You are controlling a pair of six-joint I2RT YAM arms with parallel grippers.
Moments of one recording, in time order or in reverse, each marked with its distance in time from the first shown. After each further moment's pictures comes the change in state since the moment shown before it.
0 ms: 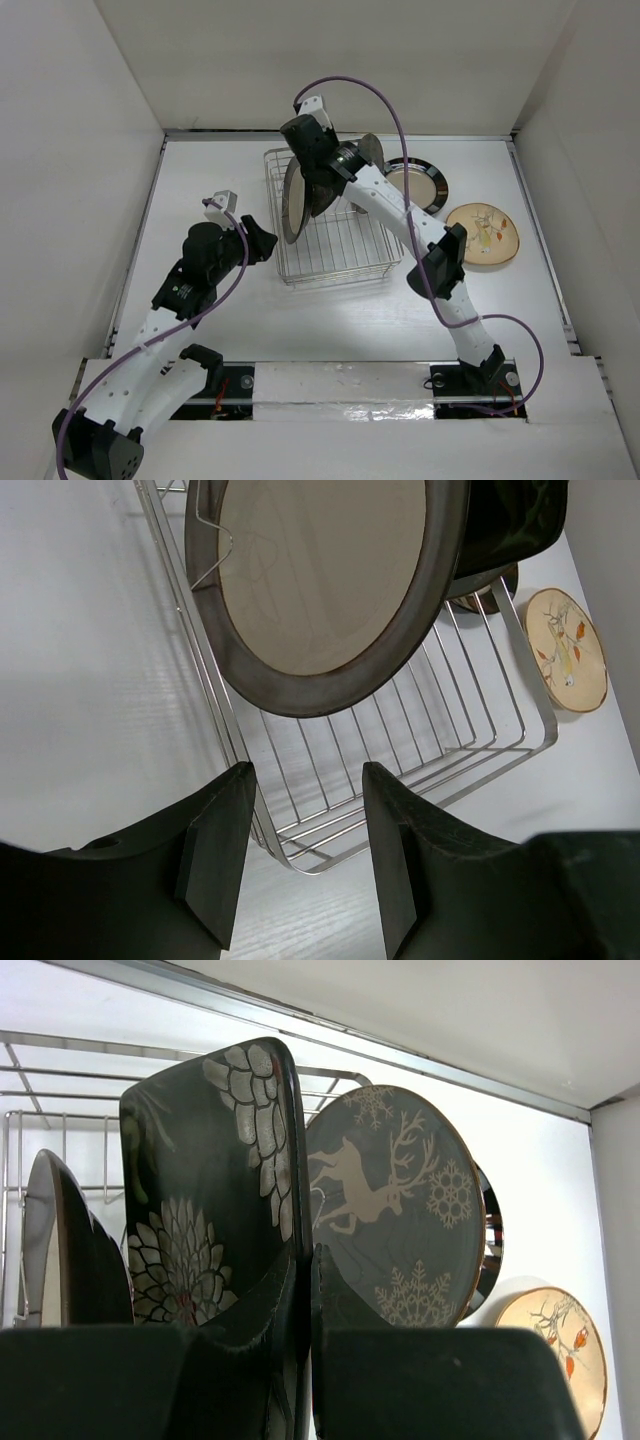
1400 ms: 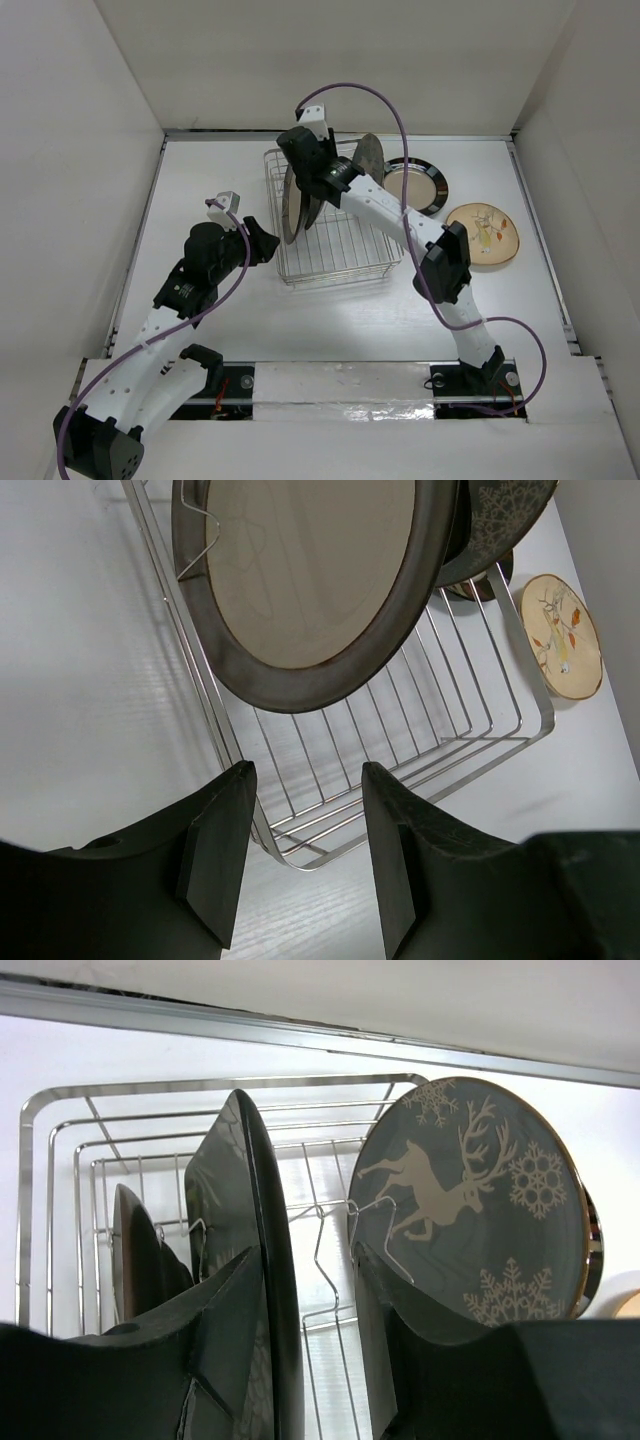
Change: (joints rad) left arm 0.000 0.013 -0.009 0.009 0.032 0.000; right arm 0.029 -0.066 -0.245 0.262 0.024 0.148
